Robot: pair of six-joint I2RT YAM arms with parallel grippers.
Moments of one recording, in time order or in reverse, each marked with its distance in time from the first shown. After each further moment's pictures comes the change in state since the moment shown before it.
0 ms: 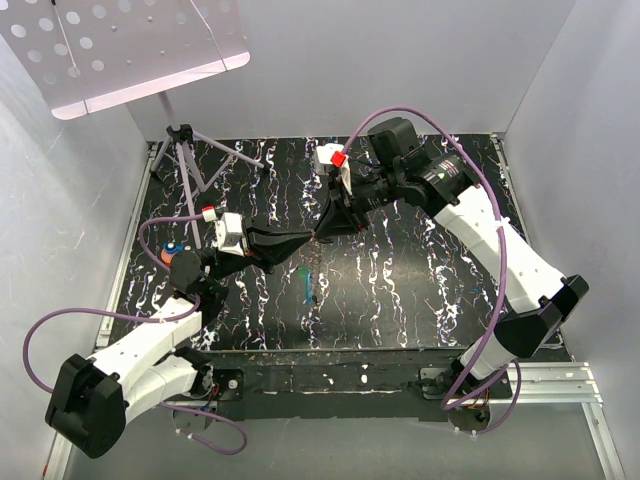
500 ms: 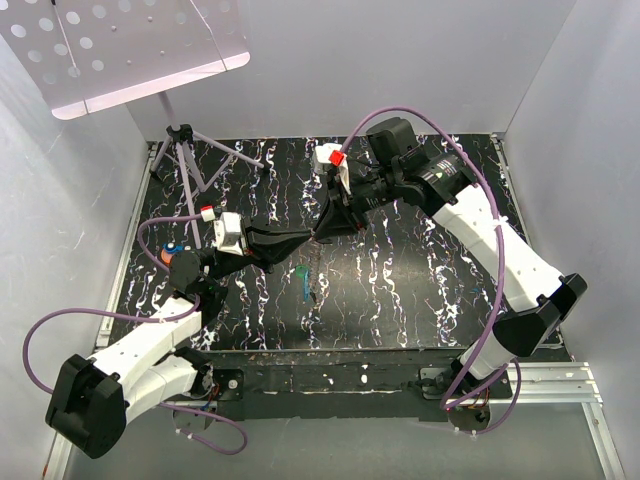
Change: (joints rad) left arm 0.005 0.000 0.000 0.008 0.000 -0.005; right arm 0.003 0.008 0.000 0.003 0.000 0.015
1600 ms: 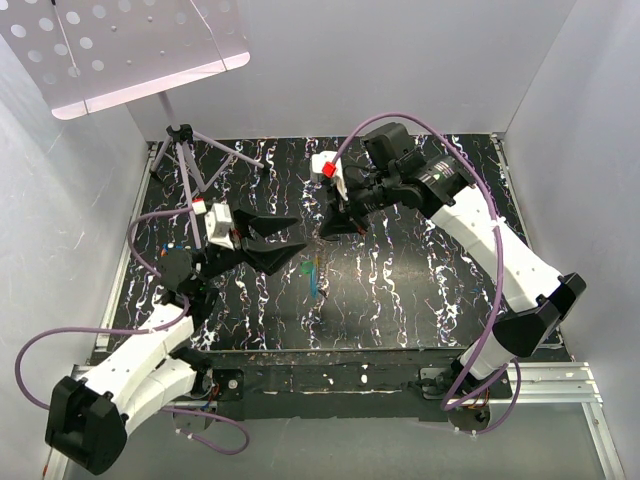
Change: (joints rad) left arm 0.059 -0.075 -0.002 -0.117 -0.002 -0.078; right arm 0.011 0.002 -0.002 -0.050 0.143 -0.074
